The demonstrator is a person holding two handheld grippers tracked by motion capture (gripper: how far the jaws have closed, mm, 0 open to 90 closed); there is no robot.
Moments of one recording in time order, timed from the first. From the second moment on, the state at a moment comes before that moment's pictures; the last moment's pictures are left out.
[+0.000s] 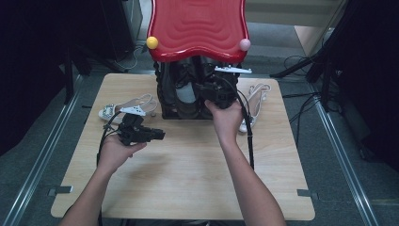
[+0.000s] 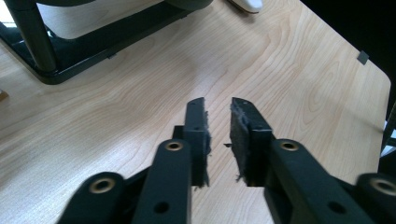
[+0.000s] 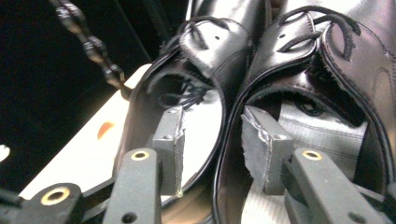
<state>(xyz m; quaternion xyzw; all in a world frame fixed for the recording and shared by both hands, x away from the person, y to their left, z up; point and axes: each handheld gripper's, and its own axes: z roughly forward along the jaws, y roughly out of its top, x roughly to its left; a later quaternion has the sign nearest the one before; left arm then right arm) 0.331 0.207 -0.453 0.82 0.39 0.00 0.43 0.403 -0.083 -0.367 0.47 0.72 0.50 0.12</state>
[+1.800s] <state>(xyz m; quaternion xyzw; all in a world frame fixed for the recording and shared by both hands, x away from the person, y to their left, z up) 0.464 0.107 -0.231 0.83 0.30 0.10 0.45 0.386 -0.131 -0.424 0.38 0.79 0.48 0.01</state>
